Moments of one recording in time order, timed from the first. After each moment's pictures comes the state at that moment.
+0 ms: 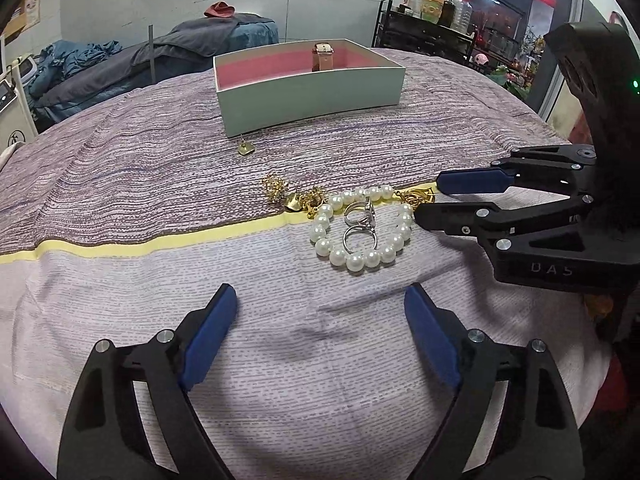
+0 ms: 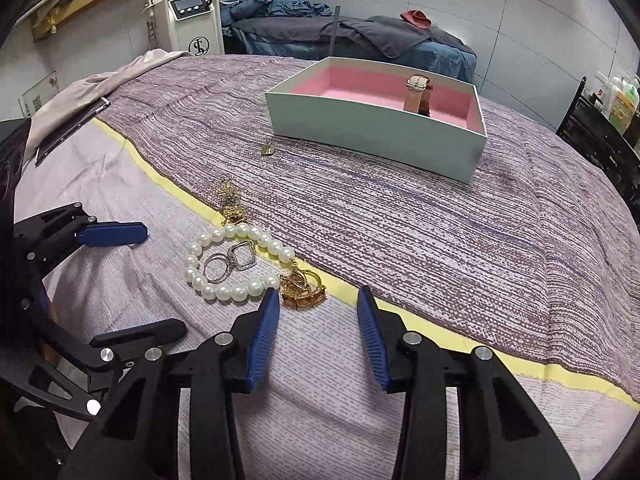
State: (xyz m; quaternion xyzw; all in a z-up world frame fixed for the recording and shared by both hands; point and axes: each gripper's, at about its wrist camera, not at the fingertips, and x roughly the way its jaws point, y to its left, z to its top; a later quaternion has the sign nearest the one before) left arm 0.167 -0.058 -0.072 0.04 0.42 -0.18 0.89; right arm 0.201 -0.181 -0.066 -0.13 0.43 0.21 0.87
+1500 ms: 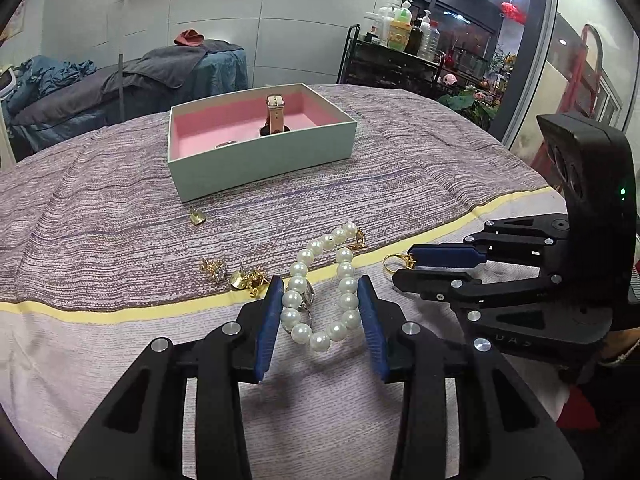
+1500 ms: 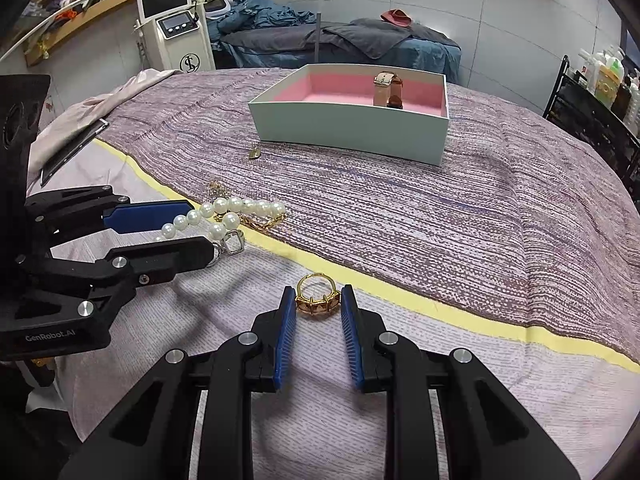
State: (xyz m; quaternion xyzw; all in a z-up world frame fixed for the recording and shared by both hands) left arm 0.176 -0.081 -0.032 0.02 0.37 -0.24 0.90; right arm 0.186 -0.214 -0.055 -0.08 0.42 0.20 0.88
